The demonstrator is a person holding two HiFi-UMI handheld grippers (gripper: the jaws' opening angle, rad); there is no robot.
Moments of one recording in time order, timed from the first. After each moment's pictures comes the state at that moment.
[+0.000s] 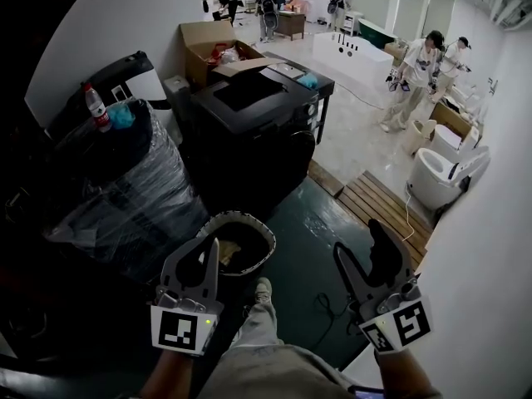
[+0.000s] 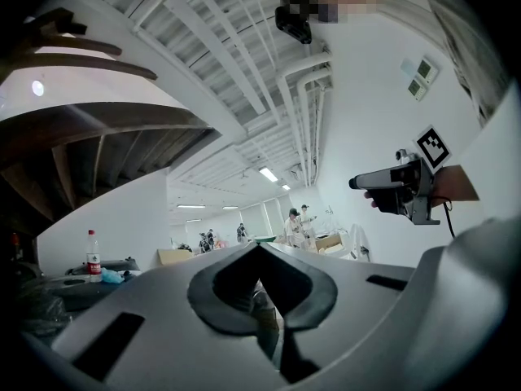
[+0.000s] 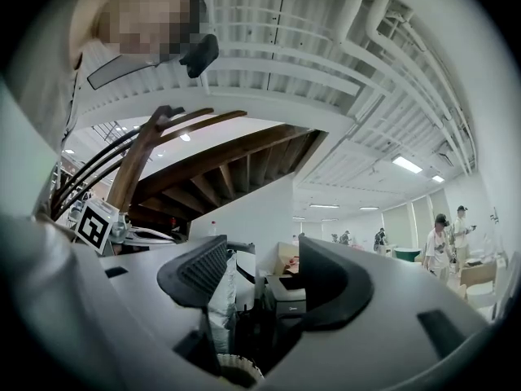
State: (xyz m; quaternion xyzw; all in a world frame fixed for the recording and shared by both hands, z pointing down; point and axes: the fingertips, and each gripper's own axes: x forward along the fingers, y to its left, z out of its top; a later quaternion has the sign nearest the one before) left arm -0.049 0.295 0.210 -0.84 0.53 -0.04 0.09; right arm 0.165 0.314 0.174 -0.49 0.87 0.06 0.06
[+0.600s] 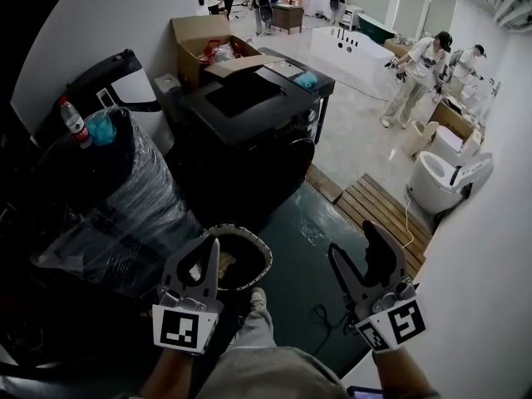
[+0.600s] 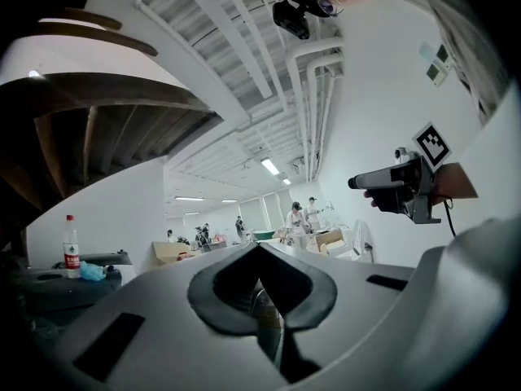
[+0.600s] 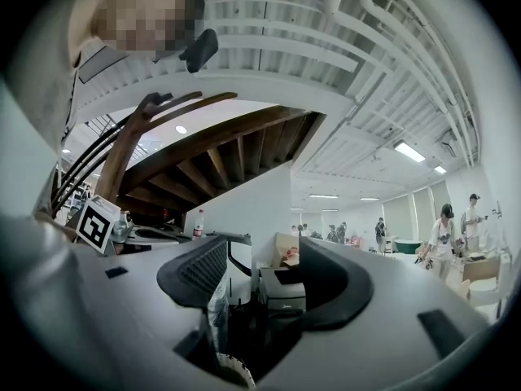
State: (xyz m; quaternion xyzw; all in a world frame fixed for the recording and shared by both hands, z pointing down) left arm -0.041 0.177 0.233 -0.84 0.53 -0.06 0.07; right arm 0.167 0.195 0.196 -0.49 0.87 0.04 0.03
